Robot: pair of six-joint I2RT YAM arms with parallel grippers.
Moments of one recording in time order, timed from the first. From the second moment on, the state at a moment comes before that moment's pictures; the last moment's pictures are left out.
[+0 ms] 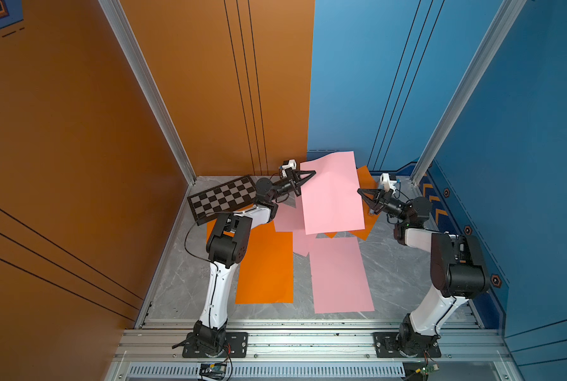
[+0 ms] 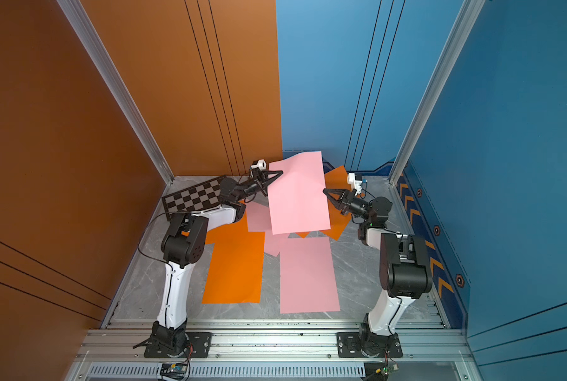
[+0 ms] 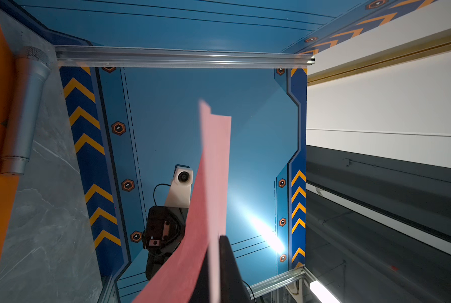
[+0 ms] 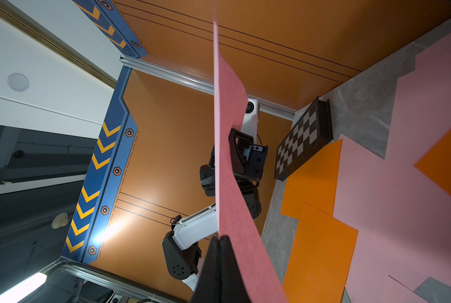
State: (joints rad) left arm -0.35 2.26 1.58 1.21 0.88 -1.97; right arm -0.08 1.78 0.90 1.30 -1.14 1.65
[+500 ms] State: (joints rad) left arm -0.35 2.15 1.47 1.02 1.00 -1.75; right arm -0.07 1.80 0.94 1.30 -1.15 1.64
